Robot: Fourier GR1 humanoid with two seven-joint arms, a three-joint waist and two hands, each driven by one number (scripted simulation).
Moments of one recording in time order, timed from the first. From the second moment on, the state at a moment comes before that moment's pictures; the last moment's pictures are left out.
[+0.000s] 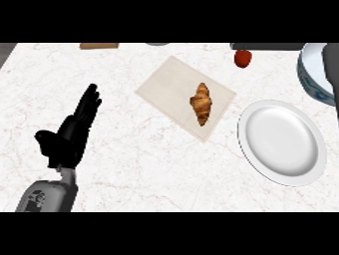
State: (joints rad) left arm -0.16 0.12 -0.09 -1.53 0.01 0.11 0.09; right arm -1.03 -0.37 -0.11 -1.15 0.72 -0.22 0.60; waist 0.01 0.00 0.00
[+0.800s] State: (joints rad) left arm -0.15 0.11 -0.09 -1.54 0.00 0.09 0.07; right arm -1.06 -0.60 -0.17 -0.65 0.86 -0.29 0.39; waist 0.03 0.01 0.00
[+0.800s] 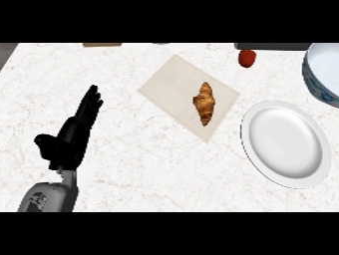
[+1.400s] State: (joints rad) left arm -0.19 0.09 -0.10 -1.52 -0.02 0.09 0.09; right arm -1.01 -0.69 -0.28 -0.31 0.83 -0.41 0.16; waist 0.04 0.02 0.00
